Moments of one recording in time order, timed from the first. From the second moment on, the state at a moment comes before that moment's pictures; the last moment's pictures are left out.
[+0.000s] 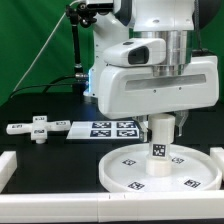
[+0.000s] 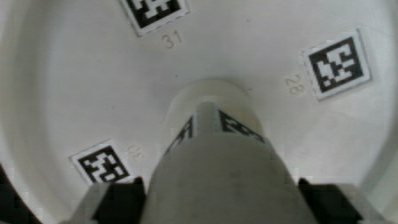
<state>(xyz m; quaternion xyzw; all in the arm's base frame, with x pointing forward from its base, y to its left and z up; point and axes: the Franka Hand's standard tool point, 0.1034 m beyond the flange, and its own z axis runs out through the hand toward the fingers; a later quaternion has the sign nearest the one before) 0.557 0.041 0.064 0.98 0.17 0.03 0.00</state>
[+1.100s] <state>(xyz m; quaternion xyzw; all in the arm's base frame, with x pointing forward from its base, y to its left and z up) 0.555 0.036 0.062 0.96 -0.29 0.01 -0.06</state>
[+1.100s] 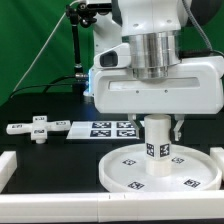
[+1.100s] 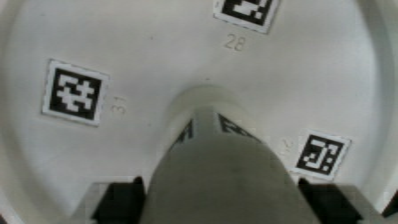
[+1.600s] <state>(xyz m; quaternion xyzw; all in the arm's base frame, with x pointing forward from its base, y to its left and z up) 0.553 0.038 0.061 0.85 -0.51 -0.01 -0.09</state>
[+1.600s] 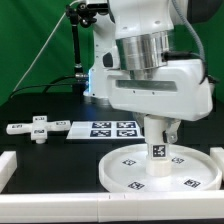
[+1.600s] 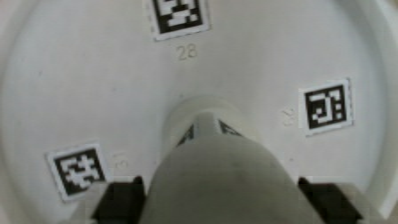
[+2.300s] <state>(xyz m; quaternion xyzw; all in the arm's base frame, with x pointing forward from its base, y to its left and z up) 0.560 0.043 0.069 0.93 -0.35 0.00 -0.09</state>
